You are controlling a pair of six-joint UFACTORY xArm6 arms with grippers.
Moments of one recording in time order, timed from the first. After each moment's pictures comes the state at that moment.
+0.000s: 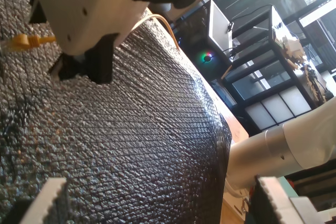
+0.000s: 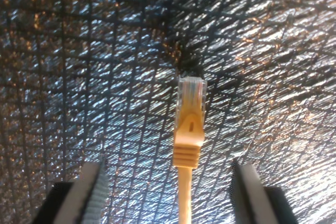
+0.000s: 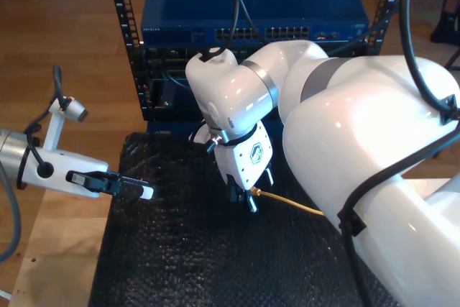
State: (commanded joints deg) left arm 26.0 -4.3 -45.5 -54.2 96.3 -275.8; right arm 34.7 27.0 -83.0 -10.0 73.6 -19.5
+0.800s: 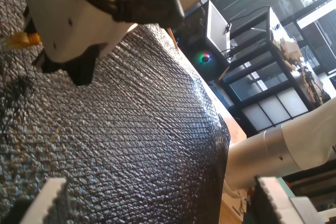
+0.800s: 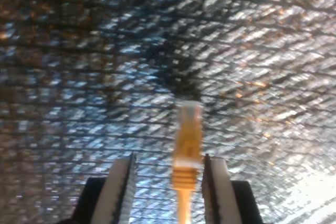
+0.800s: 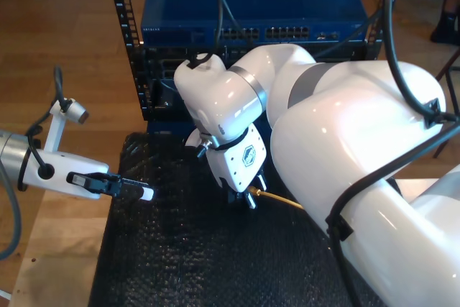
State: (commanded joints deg) left arm 26.0 -3.6 -45.5 -54.3 96.3 -275.8; right arm 36.1 28.9 -84.6 -15.3 73.6 -15.3
